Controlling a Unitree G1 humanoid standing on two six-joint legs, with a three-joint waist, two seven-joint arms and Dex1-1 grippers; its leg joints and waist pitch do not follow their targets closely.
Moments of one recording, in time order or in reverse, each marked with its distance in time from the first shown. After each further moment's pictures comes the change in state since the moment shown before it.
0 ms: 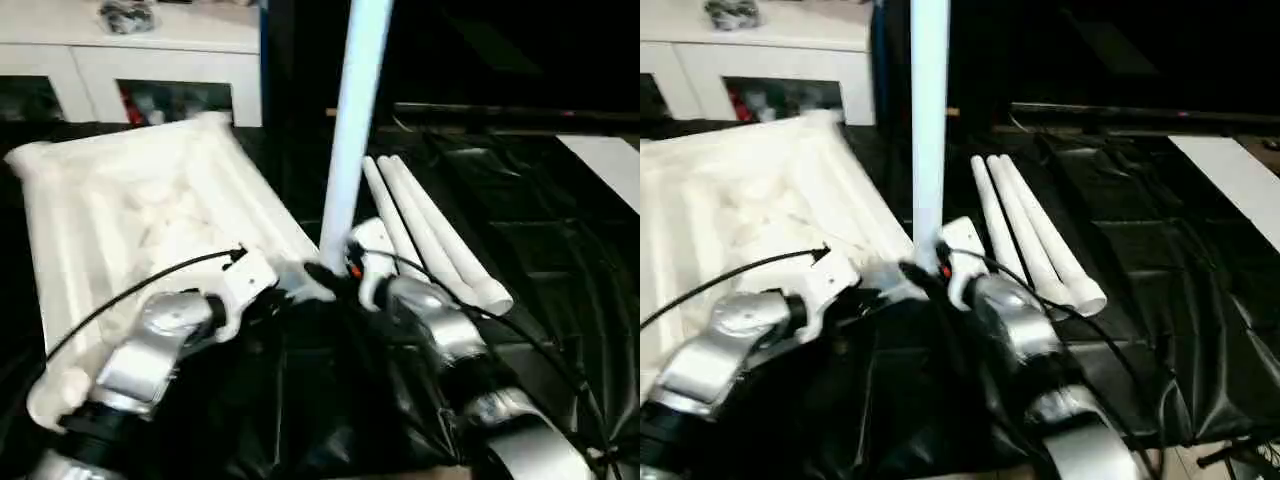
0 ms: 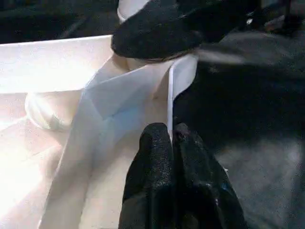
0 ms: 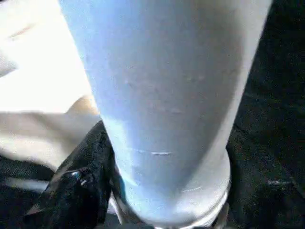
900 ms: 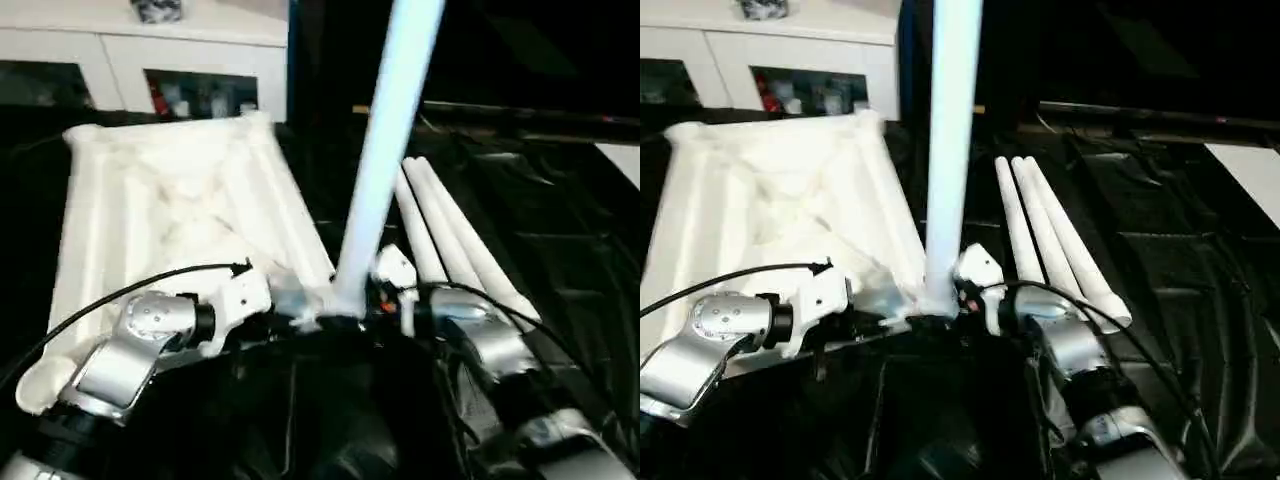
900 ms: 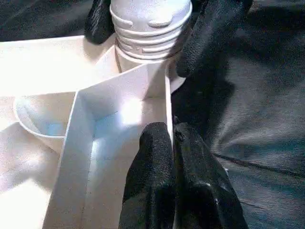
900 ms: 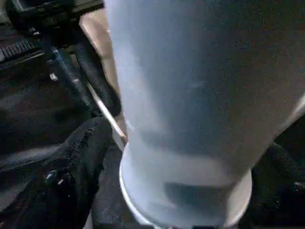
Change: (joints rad) left arm 0.013 0.179 -0.053 -0.001 -0.103 -0.190 -0.359; right arm 0.157 -0.263 0.120 -0.229 0.033 -0.086 0.626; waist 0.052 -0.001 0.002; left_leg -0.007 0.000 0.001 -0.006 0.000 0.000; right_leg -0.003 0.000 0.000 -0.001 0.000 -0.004
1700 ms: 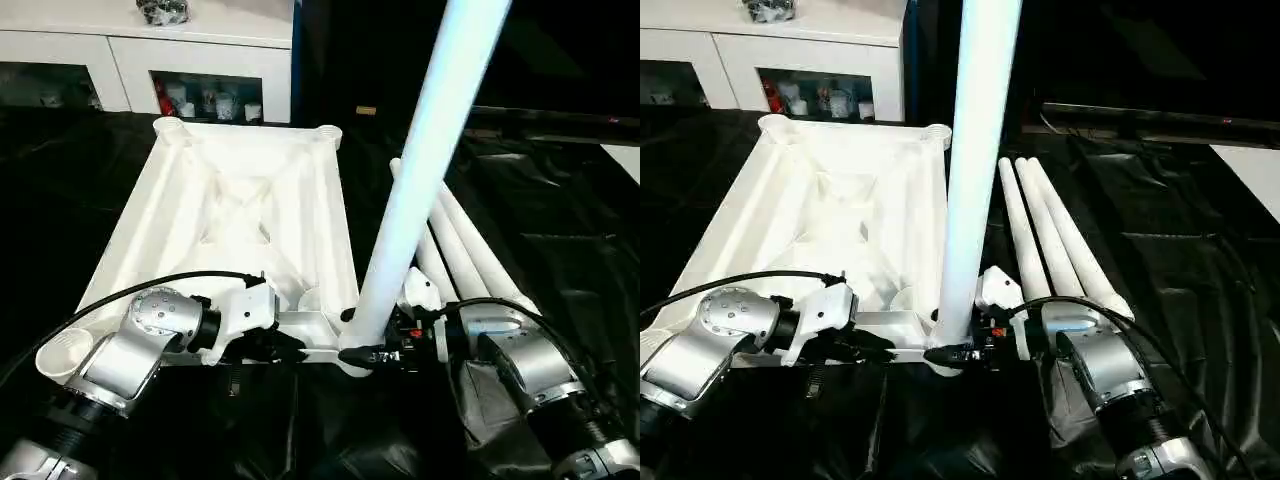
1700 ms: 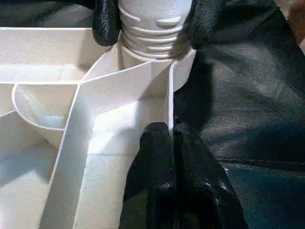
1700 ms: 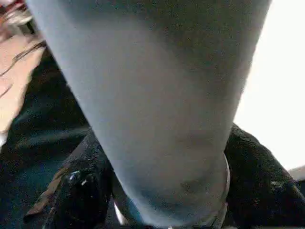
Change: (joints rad) left arm -0.041 0.009 -0.035 0.078 -0.032 -0.067 -0.122; right arm 0.105 -0.068 0.008 -0.206 0.053 0.155 0.095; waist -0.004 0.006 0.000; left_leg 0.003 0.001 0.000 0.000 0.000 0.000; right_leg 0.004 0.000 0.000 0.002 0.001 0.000
